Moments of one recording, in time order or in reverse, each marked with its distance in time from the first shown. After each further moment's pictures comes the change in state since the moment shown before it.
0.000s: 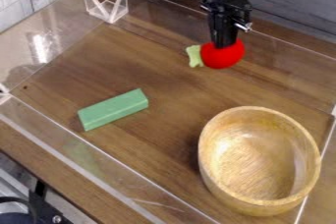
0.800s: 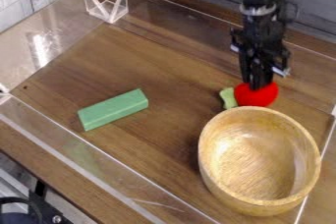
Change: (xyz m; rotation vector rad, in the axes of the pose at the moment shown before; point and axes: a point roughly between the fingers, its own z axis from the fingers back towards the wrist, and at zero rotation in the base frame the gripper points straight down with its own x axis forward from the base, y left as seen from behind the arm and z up) arm 0.019 -0.047 -0.051 -0.029 -0.056 0.053
